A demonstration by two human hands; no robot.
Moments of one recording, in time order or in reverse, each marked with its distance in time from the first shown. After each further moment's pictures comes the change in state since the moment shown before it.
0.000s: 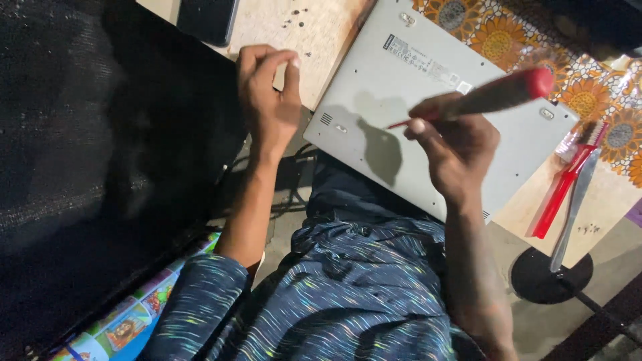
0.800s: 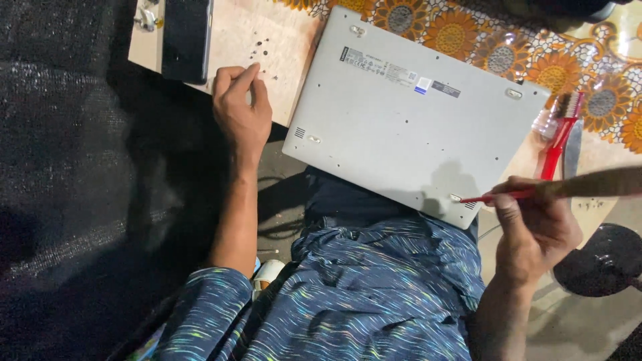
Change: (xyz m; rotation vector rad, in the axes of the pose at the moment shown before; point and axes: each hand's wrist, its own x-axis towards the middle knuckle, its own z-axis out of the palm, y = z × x) left_hand 0.011 -0.017 0.009 0.204 -0.004 0.216; right_hand -0.127 0.000 -0.102 -0.155 0.447 -0.007
